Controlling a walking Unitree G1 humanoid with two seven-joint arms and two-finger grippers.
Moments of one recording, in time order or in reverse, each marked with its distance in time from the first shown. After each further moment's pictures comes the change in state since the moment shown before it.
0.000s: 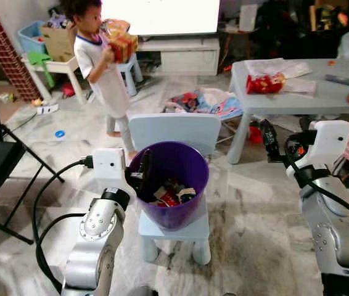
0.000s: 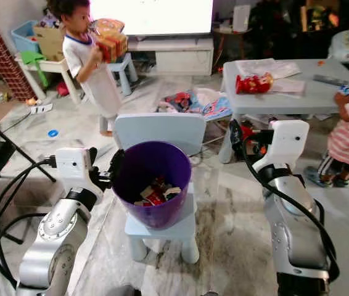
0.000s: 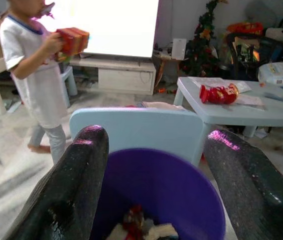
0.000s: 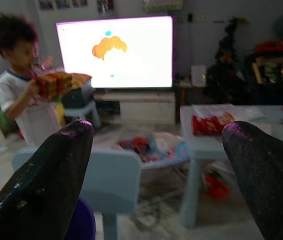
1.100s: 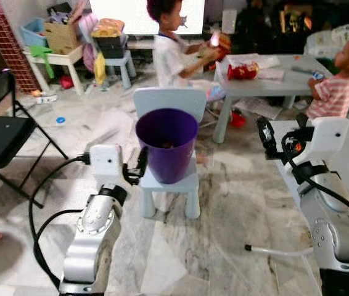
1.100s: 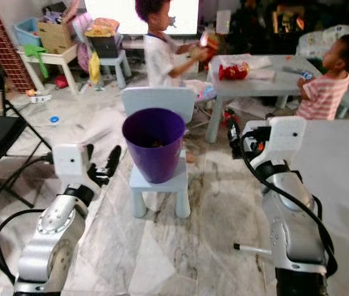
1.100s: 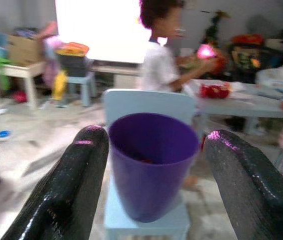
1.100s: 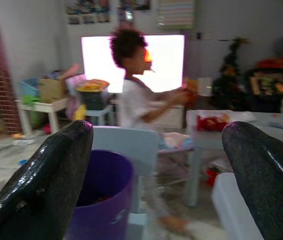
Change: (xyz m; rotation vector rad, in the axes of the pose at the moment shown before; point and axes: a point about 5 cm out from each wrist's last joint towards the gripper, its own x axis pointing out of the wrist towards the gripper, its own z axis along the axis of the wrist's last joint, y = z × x) left arm 0.003 0.008 0.000 0.002 -0.018 0.032; right arm 0.009 0.005 0.007 -0.011 -0.024 0.042
